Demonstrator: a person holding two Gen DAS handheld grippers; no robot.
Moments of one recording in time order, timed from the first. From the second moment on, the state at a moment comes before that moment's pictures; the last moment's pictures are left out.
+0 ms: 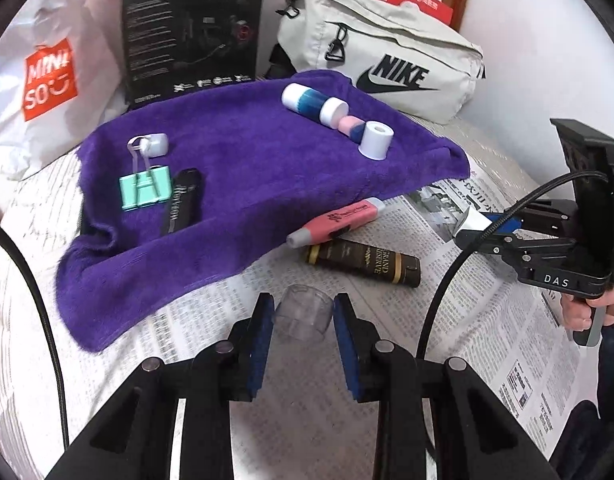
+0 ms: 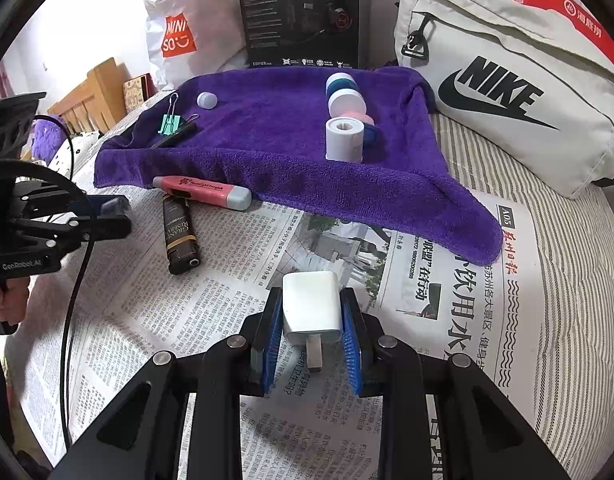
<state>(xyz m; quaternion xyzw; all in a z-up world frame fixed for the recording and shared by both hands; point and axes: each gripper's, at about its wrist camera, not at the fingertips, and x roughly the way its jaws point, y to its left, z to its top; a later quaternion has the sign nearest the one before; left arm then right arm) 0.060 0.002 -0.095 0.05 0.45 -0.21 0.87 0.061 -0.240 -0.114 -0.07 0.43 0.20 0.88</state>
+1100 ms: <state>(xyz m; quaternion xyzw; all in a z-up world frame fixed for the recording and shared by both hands) 0.067 0.025 -0.072 0.02 0.43 -0.18 0.88 0.074 -0.219 -0.072 -0.07 0.38 0.24 0.89</state>
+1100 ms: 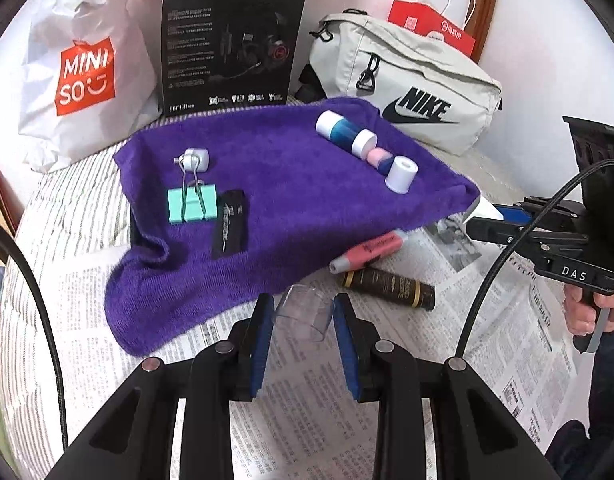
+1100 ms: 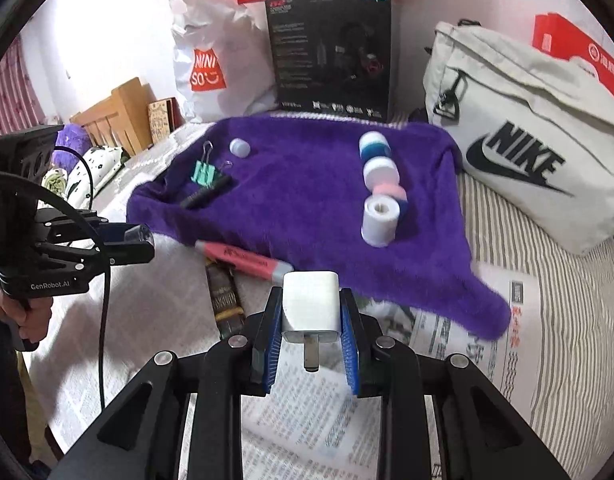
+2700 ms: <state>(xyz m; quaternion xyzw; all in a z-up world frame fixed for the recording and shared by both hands) 0.164 0.009 -0.088 0.02 0.46 -0.19 0.87 0.183 -0.225 -0.100 -0.08 0.46 0.23 0.85</state>
